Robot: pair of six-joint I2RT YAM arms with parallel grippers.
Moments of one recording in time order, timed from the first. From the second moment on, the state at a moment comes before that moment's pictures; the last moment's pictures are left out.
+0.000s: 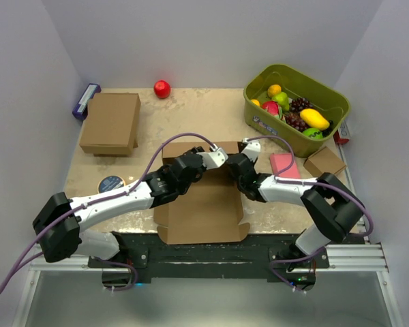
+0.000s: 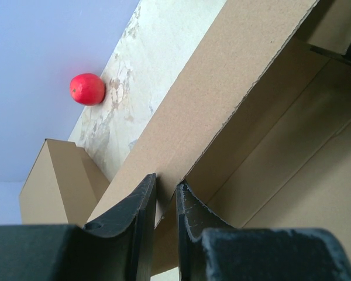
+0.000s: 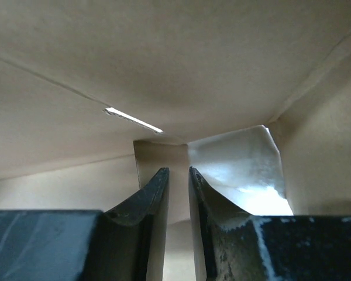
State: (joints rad) left arm -0.96 1.34 0.89 -0.02 -0.58 0.51; right arm 0.74 1.57 0.70 0.19 0.59 0.73
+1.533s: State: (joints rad) left arm -0.92 1.36 0.93 -0.07 -0.58 0.45; right arm 0.79 0.92 0.51 -0.12 0.42 0.79
